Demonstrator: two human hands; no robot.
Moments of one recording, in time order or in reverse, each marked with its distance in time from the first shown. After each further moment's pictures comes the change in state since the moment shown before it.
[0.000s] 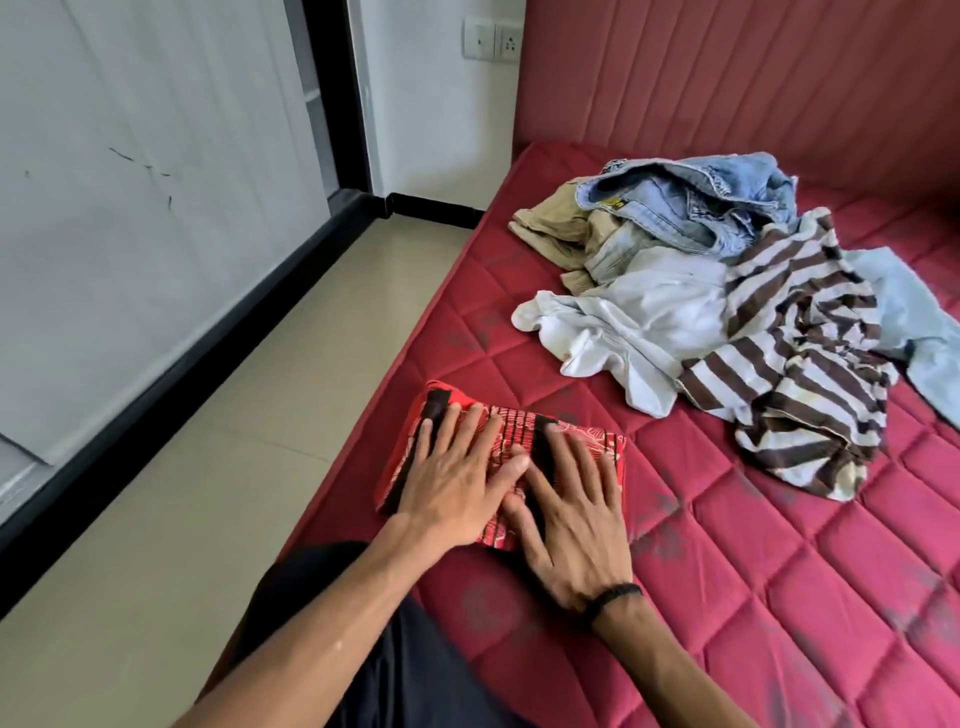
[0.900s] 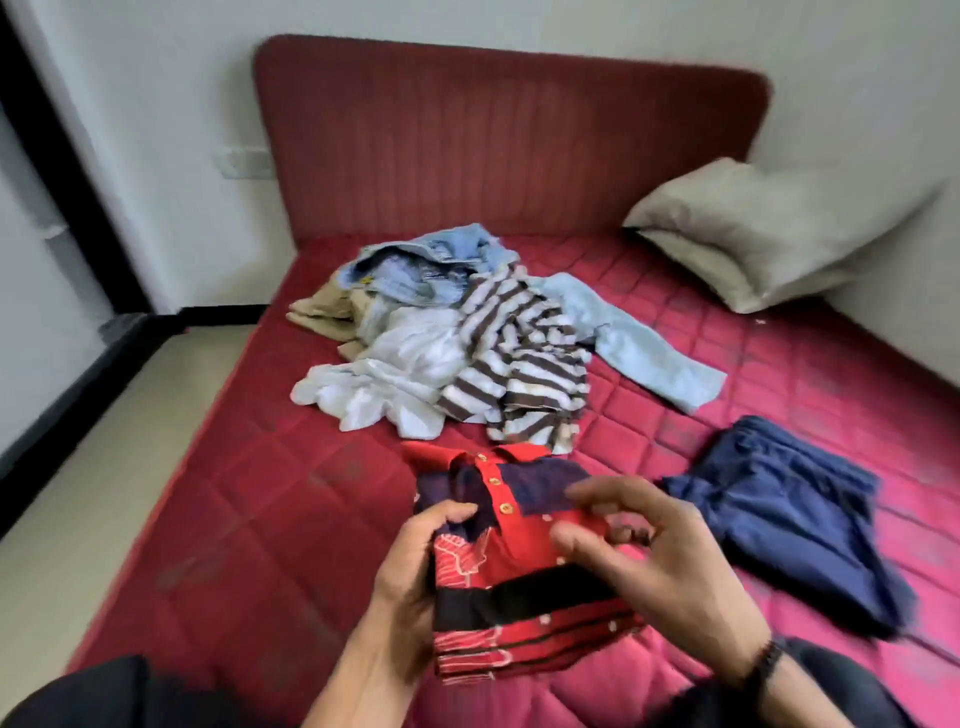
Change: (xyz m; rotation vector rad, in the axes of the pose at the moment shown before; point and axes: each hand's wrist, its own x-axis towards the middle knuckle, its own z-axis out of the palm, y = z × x) left_hand -0.074 0.259 -0.065 -2.043 -0.772 -0.441; right_hand -0.189 0.108 -0.280 0.667 0.266 0.475
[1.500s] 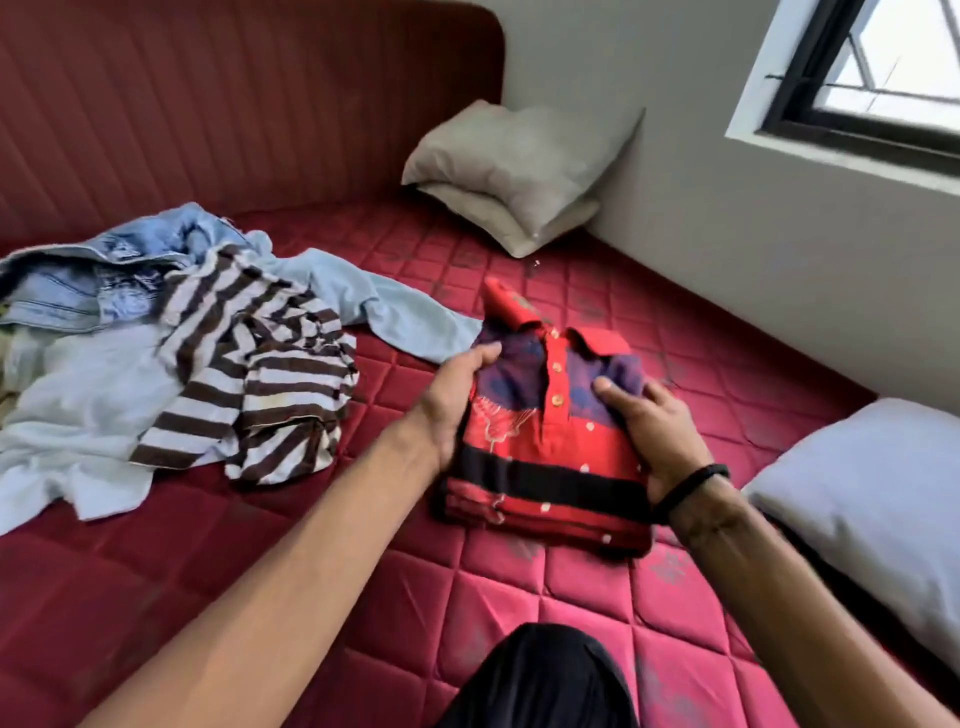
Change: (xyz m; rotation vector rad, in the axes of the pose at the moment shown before) left_hand 0.204 -0.101 0.251 0.468 -0.251 -0.208; right_hand 0.076 0.191 -0.198 0.586 0.665 0.483
